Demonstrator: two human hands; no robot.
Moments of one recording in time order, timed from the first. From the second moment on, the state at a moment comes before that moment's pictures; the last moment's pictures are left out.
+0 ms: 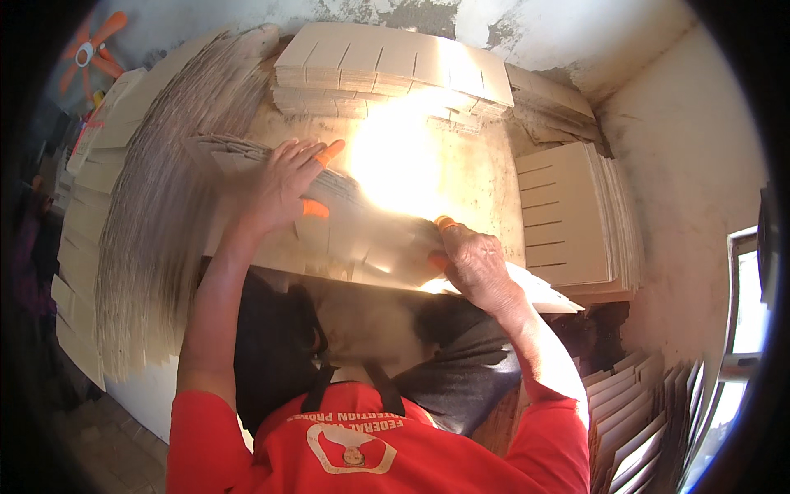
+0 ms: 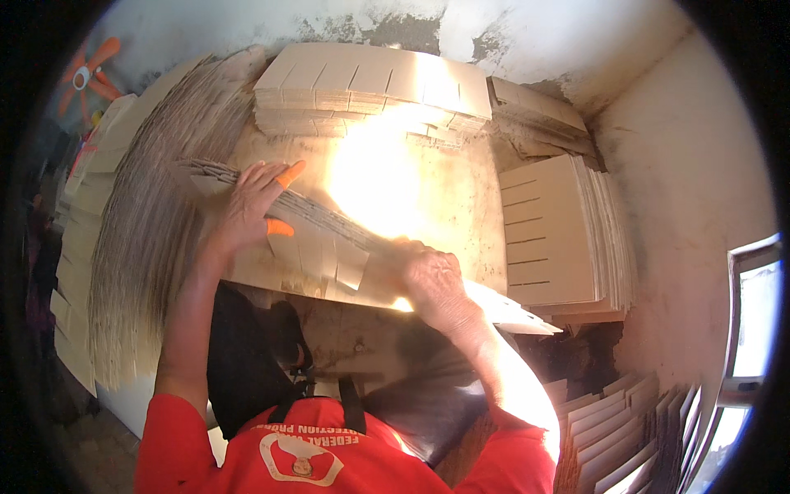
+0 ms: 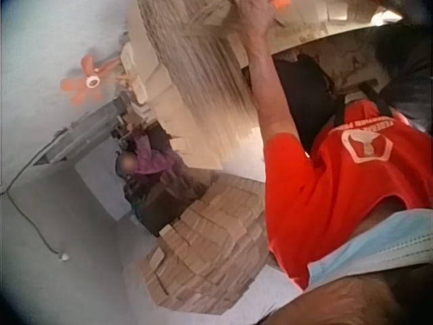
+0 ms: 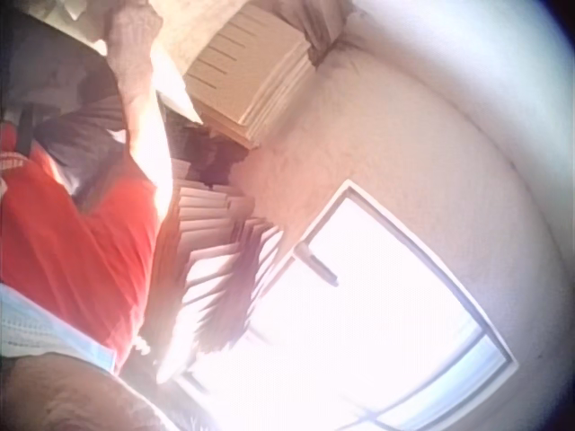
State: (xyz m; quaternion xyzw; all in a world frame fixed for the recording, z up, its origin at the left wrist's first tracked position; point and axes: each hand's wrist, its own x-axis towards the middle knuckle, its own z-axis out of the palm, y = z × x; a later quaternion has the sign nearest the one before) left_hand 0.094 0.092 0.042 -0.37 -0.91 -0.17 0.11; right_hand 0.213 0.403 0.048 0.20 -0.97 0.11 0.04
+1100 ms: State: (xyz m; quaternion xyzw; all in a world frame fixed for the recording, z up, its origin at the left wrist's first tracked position) left_hand 0.178 -0.156 0.170 0.03 -0.91 0.18 0.37; right_hand 0.297 0.470 0.061 0.07 -0.96 -0.05 0.26
